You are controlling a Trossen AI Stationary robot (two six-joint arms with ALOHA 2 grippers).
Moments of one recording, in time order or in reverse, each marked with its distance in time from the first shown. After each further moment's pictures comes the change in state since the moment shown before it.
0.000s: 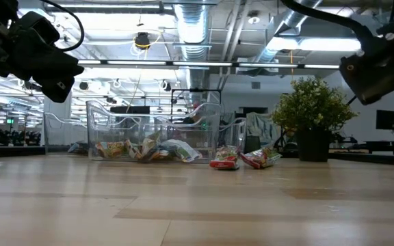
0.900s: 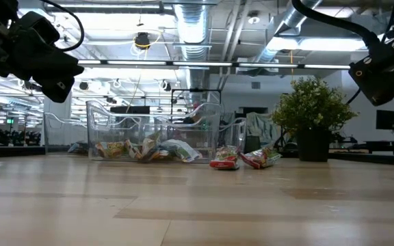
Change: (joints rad) left arm 0.000 0.000 0.000 0.000 0.000 0.000; right arm 0.034 -0.001 -0.009 -0.037 0.000 0.094
